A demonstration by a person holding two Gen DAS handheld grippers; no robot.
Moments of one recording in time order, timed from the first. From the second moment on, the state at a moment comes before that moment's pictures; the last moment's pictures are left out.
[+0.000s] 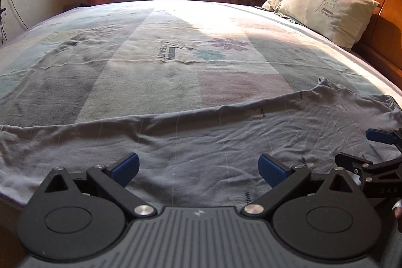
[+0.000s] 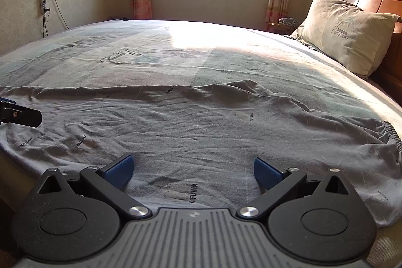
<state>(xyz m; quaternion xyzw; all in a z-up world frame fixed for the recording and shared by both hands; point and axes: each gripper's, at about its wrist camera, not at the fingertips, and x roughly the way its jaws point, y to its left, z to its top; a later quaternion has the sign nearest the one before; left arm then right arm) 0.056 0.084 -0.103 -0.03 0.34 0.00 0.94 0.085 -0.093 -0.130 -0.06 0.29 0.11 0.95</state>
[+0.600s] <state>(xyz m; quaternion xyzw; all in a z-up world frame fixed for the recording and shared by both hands) 0.027 0.182 -0.116 -0.21 0.34 0.07 0.91 0.071 -0.035 -0.138 -0.08 0.29 0.19 0.94</state>
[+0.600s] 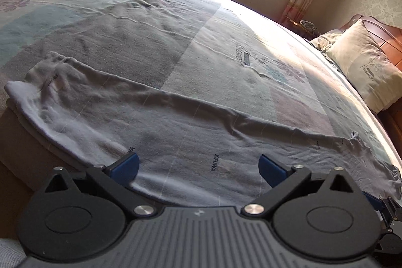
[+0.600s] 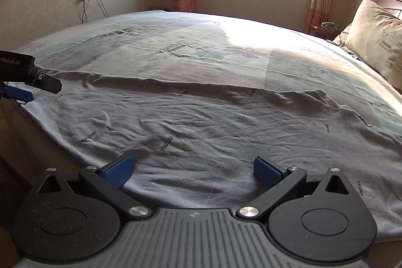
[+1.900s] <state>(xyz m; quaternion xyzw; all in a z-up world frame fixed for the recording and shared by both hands) 0.074 0.222 -0.093 -0.20 0.31 0.01 0.93 0.061 -0.032 -0.144 -0.06 0.27 0.15 0.95</state>
